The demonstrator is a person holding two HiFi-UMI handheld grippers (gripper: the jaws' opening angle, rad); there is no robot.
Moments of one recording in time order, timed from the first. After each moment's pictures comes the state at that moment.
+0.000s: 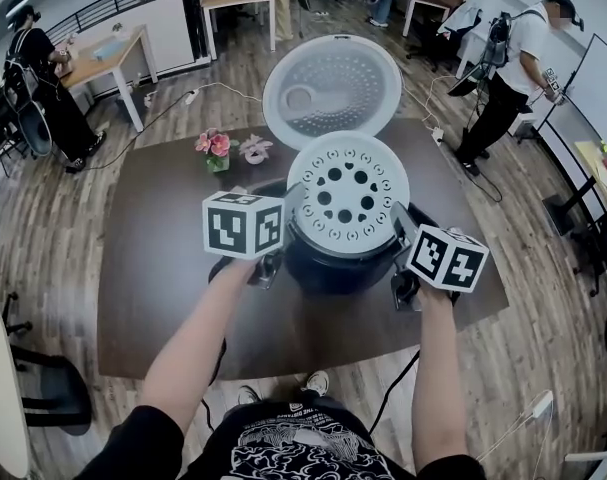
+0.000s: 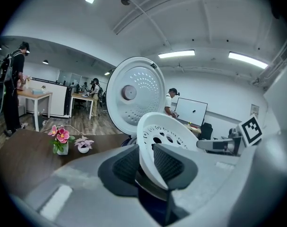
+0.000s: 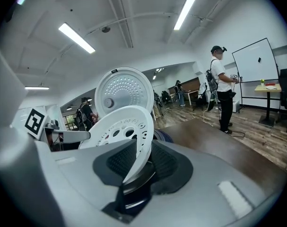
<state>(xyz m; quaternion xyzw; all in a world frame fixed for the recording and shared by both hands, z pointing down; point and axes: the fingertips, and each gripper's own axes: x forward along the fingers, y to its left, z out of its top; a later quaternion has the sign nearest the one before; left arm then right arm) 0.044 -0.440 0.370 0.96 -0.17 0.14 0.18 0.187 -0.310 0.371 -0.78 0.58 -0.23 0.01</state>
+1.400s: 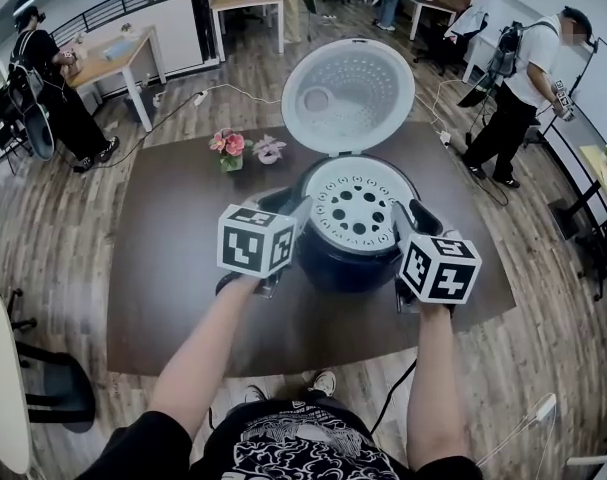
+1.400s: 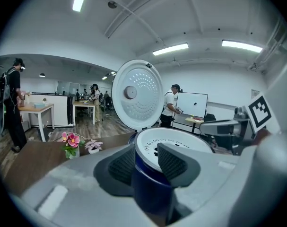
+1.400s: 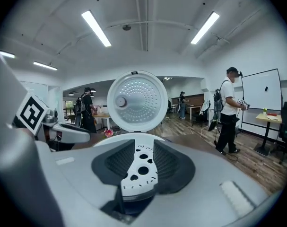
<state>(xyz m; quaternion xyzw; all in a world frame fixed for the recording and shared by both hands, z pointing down) 0.010 -0.449 0.377 0.96 -0.18 0.16 0.12 0.148 -0.331 0.346 -0.80 0.58 -0.15 -0.07</state>
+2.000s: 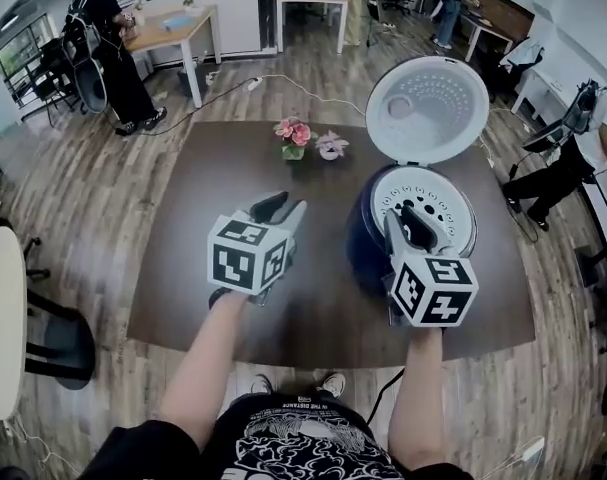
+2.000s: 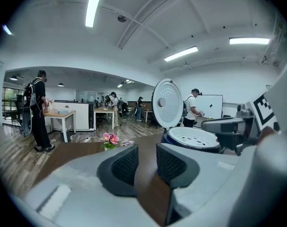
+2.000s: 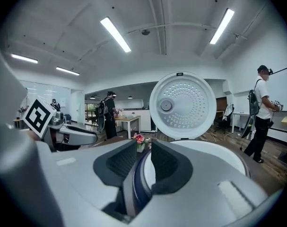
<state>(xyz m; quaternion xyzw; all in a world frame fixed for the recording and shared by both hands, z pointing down) -0.131 -0.476 0.363 0.94 -0.28 0.14 0.10 0.012 -0.384 0.328 -0.73 0.67 -0.11 -0.07</state>
